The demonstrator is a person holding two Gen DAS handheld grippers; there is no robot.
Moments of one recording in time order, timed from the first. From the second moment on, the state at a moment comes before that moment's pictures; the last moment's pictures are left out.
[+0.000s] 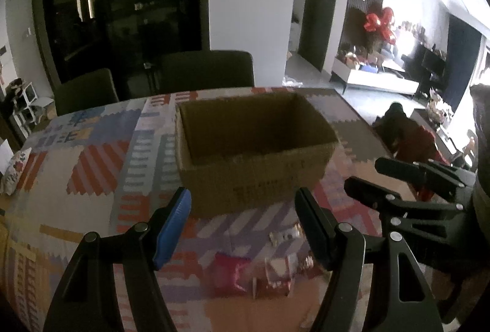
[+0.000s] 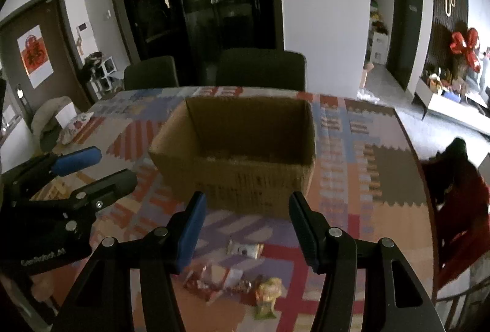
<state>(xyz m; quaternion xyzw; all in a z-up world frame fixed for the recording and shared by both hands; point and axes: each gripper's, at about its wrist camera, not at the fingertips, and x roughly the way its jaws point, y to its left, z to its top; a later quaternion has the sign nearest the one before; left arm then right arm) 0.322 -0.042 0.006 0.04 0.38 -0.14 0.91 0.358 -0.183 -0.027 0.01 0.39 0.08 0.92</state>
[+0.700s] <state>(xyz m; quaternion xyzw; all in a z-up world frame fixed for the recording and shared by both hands) 0.288 -0.057 -0.080 0.04 0.48 -0.18 0.86 0.322 -0.197 -0.119 0.03 0.51 0.07 0.86</state>
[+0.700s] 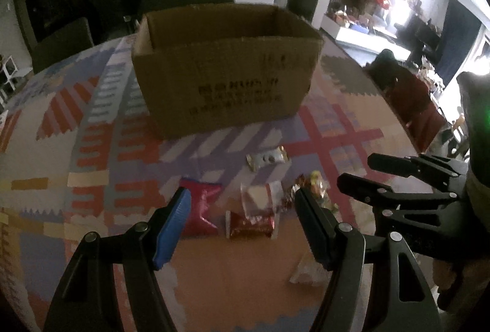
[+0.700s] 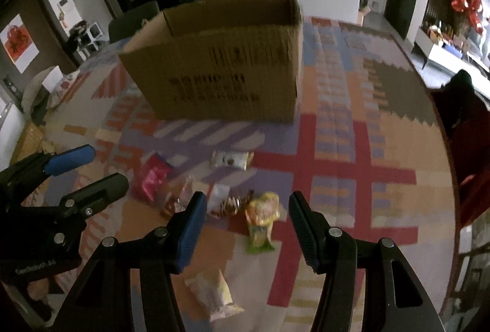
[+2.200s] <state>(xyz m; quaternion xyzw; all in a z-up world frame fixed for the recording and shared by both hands) 0.304 -0.089 -0.182 0.16 0.53 -0.34 0.76 0.336 -0.189 -0.206 0.04 0.59 0.04 0.81</state>
